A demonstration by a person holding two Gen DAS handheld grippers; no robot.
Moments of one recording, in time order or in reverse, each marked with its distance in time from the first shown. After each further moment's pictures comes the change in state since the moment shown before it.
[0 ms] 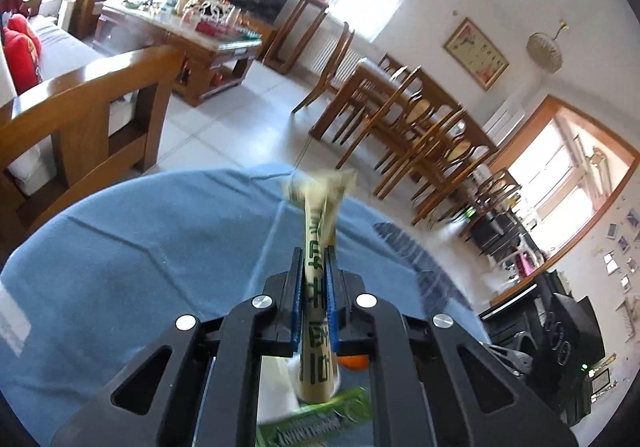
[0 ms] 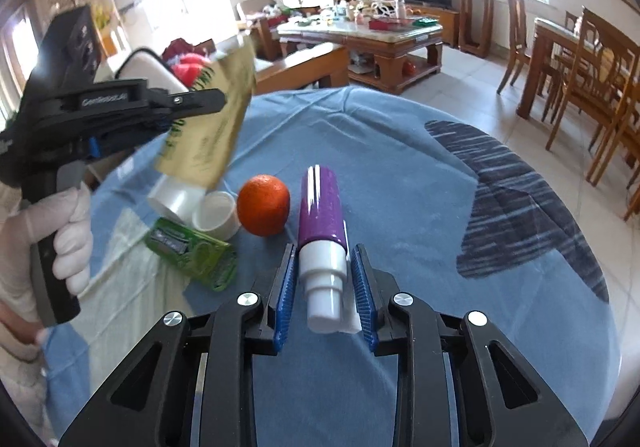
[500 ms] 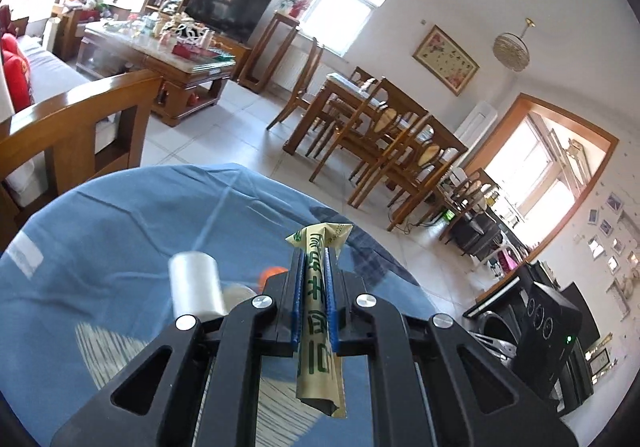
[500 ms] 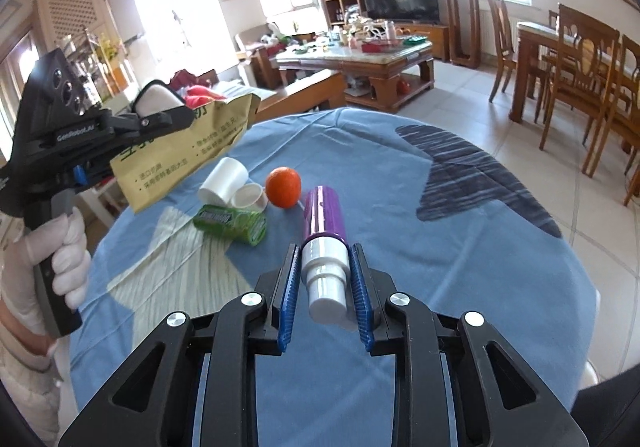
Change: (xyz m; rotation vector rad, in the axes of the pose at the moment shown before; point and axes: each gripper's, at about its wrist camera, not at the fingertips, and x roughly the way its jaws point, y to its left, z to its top) left arm -0.054 -0.056 -0.036 0.063 -0.055 -0.067; right arm -0.095 -0.003 -0.048 0.039 -0.094 0.007
